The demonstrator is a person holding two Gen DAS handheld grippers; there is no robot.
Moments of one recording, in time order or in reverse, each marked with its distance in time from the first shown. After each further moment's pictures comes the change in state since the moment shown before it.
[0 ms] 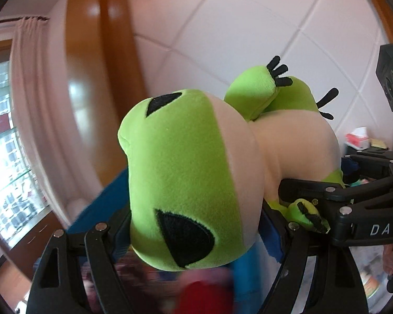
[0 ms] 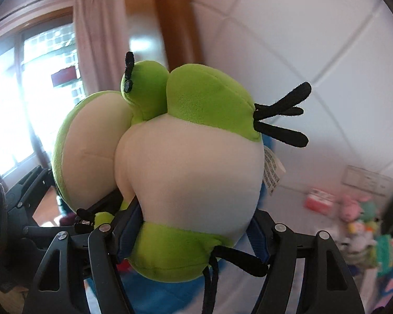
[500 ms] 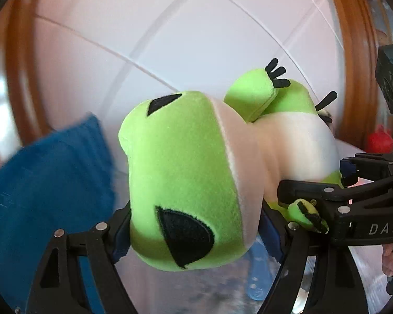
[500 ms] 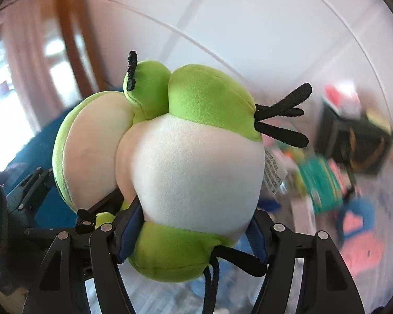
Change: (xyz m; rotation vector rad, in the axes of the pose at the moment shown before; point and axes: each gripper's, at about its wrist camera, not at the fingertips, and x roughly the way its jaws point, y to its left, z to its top) left arm 0.052 -0.261 -0.036 0.078 0.052 -0.332; right arm -0.084 -0.239 -0.120 0.204 0.080 -0.275
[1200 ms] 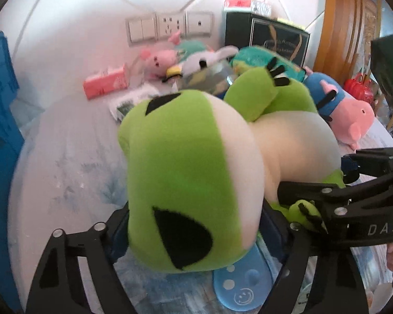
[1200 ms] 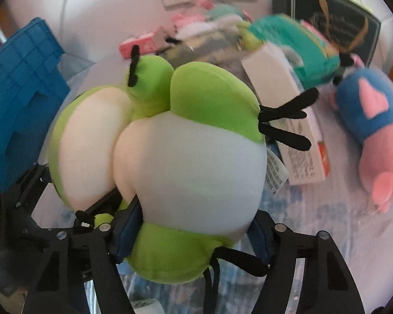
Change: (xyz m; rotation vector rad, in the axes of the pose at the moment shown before) left arm 0.178 -0.092 -0.146 0.043 0.343 -0.319; right arm 0.132 -0.132 -0.142 0.242 0.367 -0.210
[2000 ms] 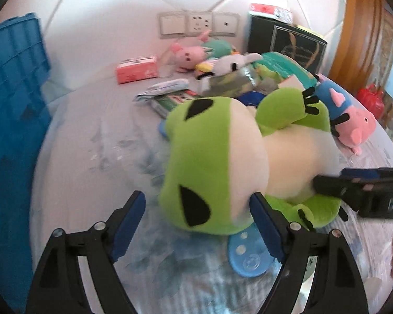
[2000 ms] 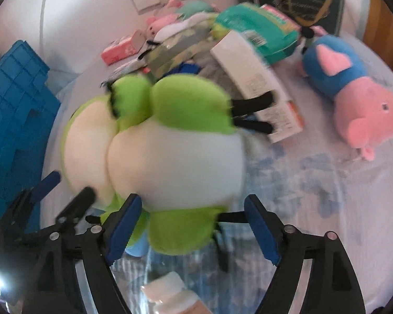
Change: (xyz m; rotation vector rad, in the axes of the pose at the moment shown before) left arm -0.022 0.020 -0.009 -0.063 0.076 0.049; right arm -0.018 -0.007 -0.016 0.186 0.068 -0.021
